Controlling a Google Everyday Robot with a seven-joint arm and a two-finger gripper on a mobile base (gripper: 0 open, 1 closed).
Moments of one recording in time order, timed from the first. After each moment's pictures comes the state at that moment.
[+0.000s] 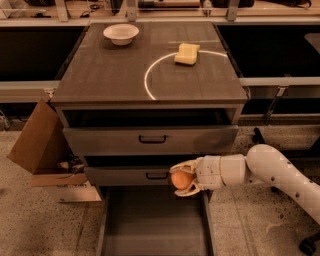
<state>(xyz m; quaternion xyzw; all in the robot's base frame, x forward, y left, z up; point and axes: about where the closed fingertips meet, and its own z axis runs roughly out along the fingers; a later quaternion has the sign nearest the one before) 0.499 -0.061 0.635 -0.76 0.40 0.12 0.50</state>
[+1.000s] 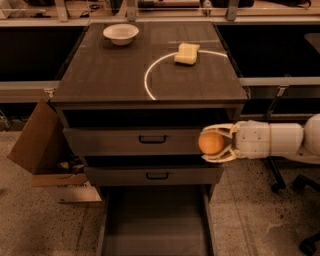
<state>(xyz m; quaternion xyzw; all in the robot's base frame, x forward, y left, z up) 0.520 -0.139 0.778 -0.71 0.37 0.11 0.59</state>
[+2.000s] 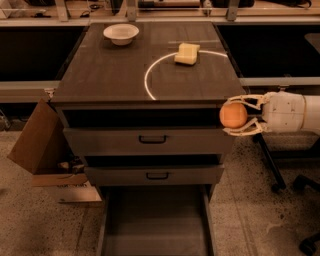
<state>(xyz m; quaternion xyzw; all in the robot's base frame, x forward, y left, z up) 0.542 -0.188 0.866 -0.69 0.35 0.10 0.63</state>
